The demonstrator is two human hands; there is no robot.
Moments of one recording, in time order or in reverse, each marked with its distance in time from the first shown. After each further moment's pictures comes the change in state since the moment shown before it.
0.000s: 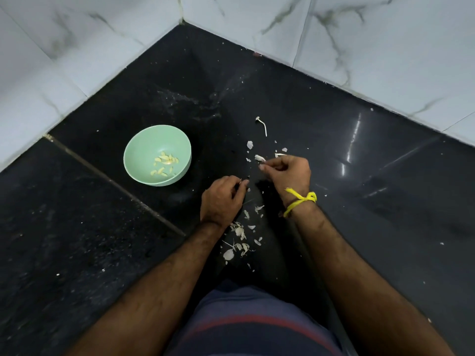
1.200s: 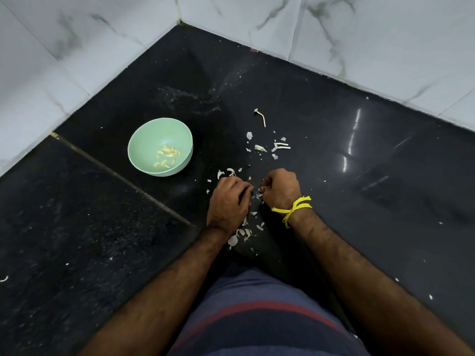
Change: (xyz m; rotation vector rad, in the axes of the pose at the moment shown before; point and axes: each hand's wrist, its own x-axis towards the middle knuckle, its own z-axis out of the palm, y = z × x) left_hand -0.035 0.004 -0.003 -0.027 -0.066 0.160; right_hand -0.047 0.003 -0.004 -0.607 -0.277 -0.008
